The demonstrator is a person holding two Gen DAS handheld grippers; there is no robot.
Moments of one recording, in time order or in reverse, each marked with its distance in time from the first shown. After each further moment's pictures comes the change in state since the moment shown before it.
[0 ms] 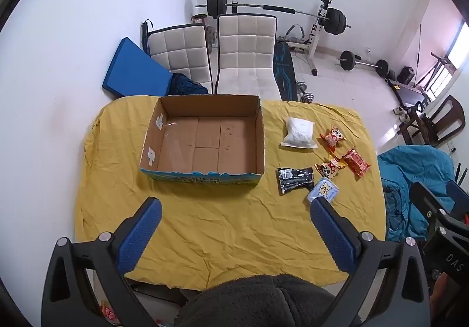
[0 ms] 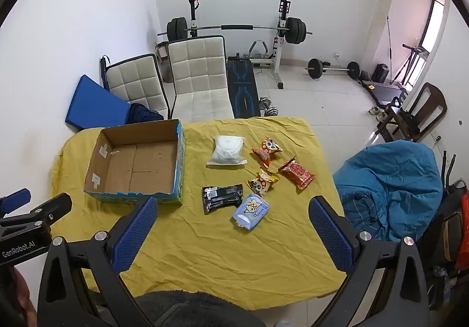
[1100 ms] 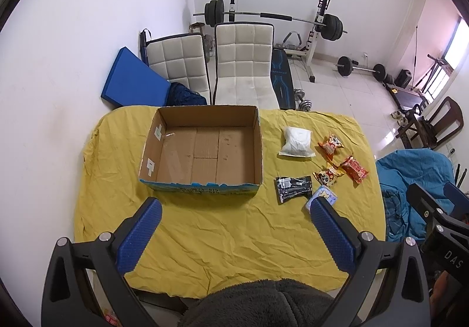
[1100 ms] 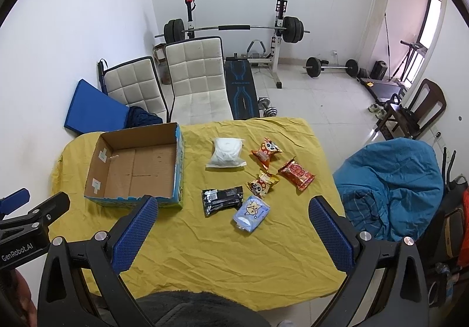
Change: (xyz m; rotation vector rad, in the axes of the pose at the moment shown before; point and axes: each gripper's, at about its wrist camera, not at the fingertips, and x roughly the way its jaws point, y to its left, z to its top) left arm -0.008 -0.005 0.005 0.013 -0.049 0.003; right arm 0.002 -0.002 0.005 0.024 0.003 0.005
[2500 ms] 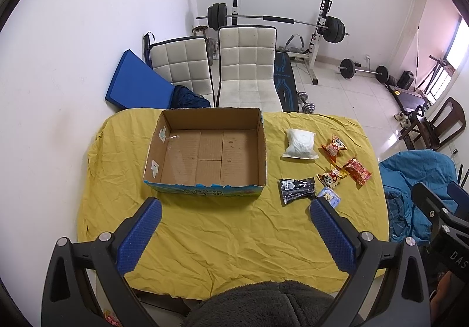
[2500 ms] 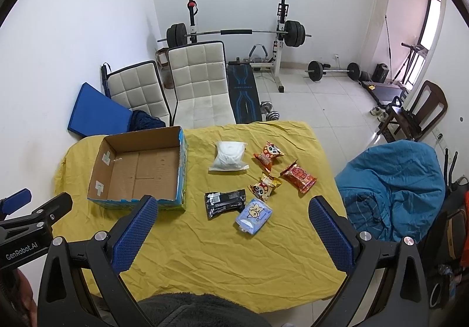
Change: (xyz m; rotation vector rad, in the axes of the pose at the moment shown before) left arm -0.002 0.008 0.003 -0.001 -0.009 0.012; right arm -0.009 -0.002 0.002 0.004 -0.019 0.014
